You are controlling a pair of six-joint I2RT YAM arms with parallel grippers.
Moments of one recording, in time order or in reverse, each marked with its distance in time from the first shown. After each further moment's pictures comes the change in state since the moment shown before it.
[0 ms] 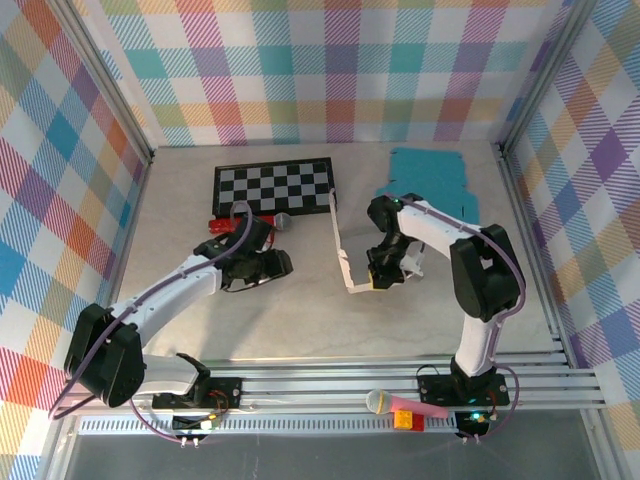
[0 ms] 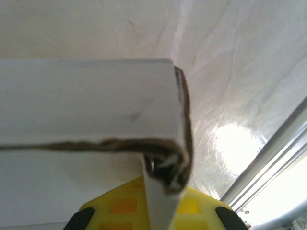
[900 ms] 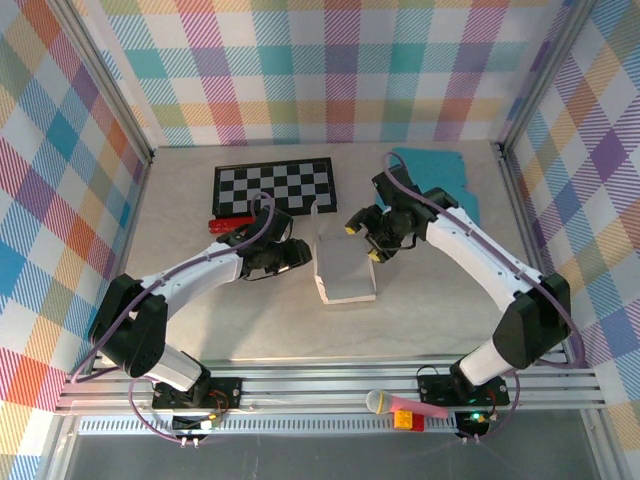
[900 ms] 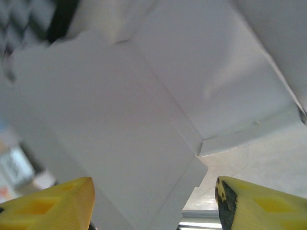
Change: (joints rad) left arm -0.030 0.173 0.082 0.159 0.024 -0.031; right arm 0.085 -0.358 0.061 0.267 0.111 -0.715
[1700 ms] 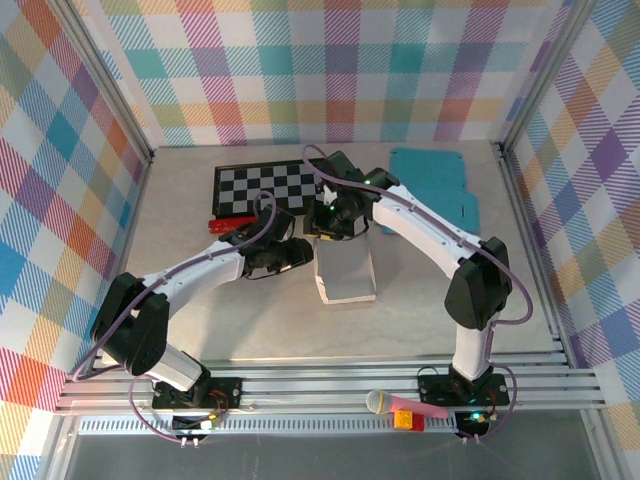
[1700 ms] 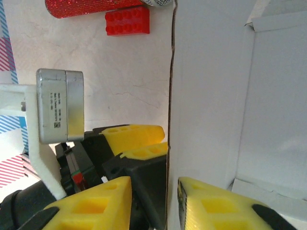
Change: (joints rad) left arm -0.013 0.012 0.015 0.003 0.003 0.000; right arm 0.143 0.363 0.406 -0.072 -0.035 -0.425
